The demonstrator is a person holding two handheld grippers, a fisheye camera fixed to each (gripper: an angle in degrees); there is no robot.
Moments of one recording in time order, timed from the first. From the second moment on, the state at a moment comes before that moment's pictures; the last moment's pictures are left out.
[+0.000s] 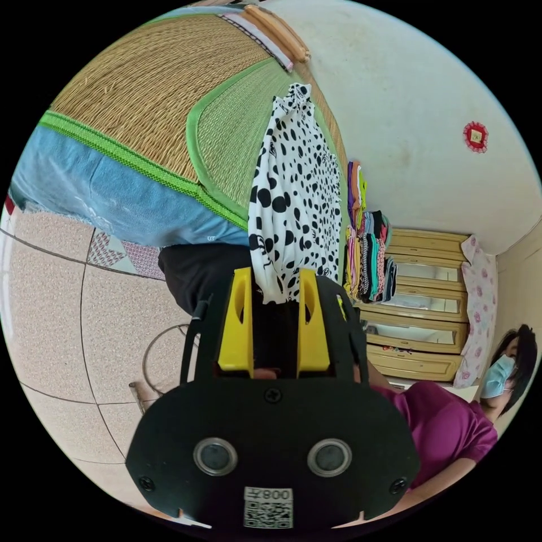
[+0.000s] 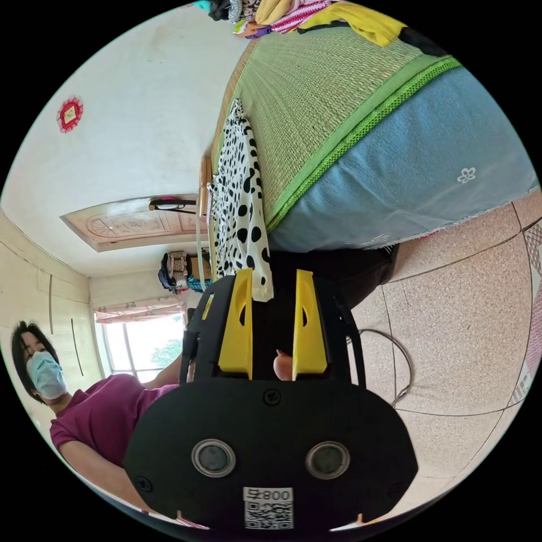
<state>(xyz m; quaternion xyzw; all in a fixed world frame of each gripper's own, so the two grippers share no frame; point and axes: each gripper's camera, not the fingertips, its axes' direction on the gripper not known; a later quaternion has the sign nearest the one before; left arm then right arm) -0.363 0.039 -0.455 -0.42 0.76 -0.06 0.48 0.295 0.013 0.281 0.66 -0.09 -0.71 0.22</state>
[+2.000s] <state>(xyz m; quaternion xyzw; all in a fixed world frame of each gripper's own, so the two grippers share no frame) -0.619 0.112 -0.495 -0.30 0.86 -0.19 0.38 0.399 -0.061 0.398 0.60 -0.01 -0.79 0.11</state>
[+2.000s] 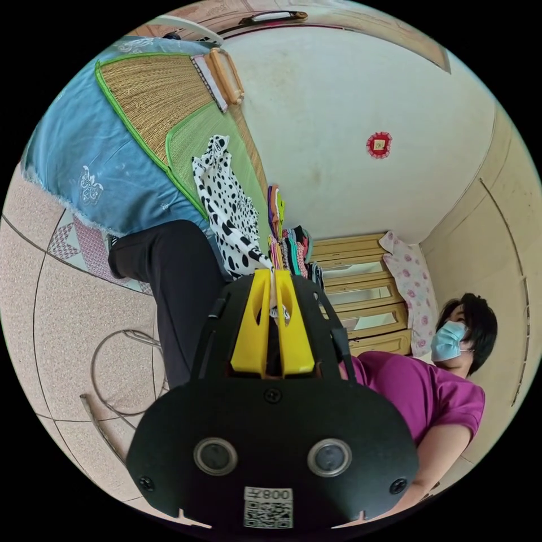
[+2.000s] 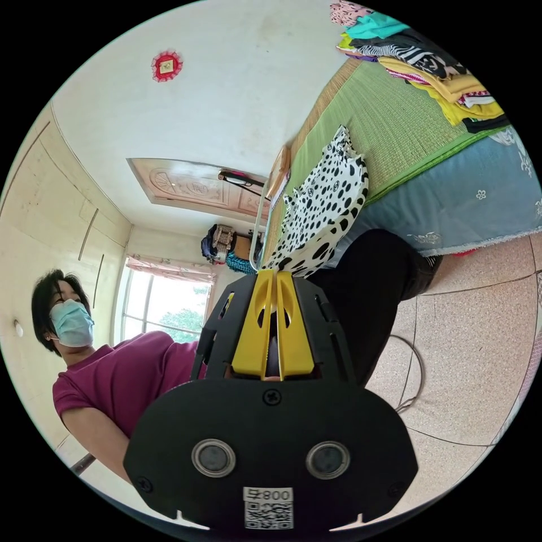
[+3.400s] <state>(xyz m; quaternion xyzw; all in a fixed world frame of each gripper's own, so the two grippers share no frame) -0.406 -0.053 -0.392 -0.26 0.87 -0.20 0.37 0.332 0.129 0.382 0.64 0.02 -0.77 0.09</state>
